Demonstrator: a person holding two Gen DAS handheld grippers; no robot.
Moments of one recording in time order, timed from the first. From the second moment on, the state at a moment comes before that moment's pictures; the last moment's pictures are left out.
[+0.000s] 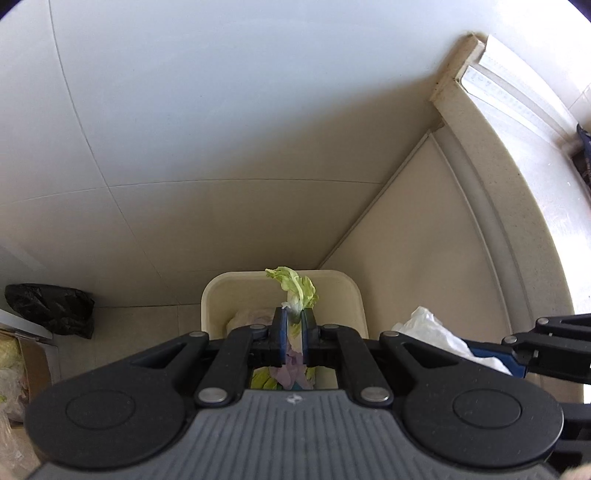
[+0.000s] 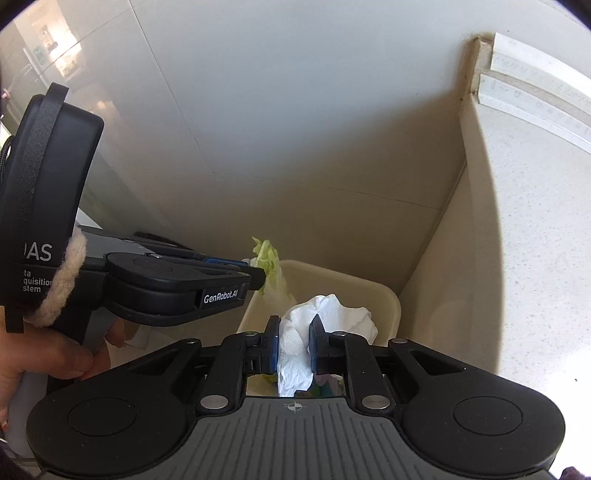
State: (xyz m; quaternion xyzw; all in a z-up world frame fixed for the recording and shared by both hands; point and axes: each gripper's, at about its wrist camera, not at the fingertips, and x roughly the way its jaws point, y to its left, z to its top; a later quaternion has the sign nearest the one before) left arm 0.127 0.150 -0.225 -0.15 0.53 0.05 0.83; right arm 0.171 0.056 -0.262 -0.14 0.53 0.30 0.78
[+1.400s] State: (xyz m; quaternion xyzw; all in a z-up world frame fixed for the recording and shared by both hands) left arm 0.115 0.131 -0.194 -0.11 0.54 -0.01 0.84; right arm 0.132 -0.026 -0.191 -0.05 0.46 0.25 0.85
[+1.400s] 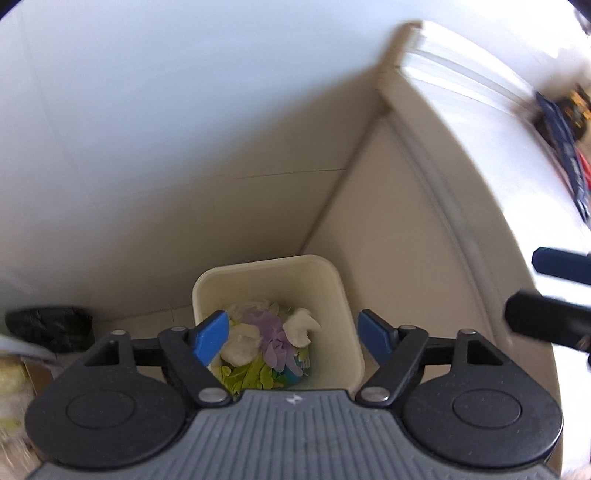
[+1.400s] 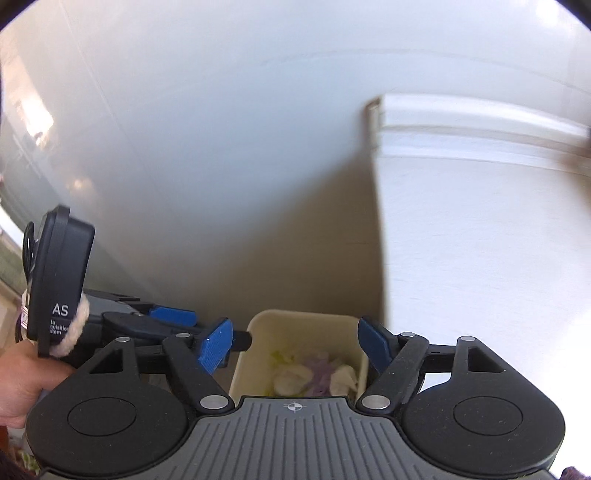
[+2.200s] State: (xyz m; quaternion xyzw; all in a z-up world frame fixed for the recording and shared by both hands) left arm 0.166 -0.003 -0.053 0.04 0.43 -0.14 0.89; right arm 0.124 -0.260 -0.074 -0.10 0.34 0.06 0.93
